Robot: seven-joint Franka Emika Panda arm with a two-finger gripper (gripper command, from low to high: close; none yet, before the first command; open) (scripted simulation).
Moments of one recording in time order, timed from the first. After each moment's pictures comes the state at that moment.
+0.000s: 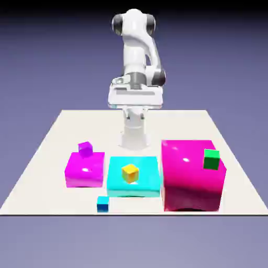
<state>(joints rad) -0.01 -0.53 0.00 -2.78 0.02 3.01 0.77</state>
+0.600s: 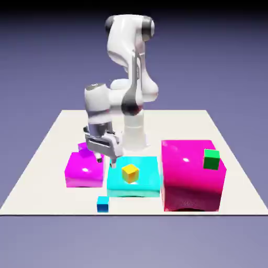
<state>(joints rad) -0.29 0.13 0.04 -2.34 0.39 2.54 1.28</state>
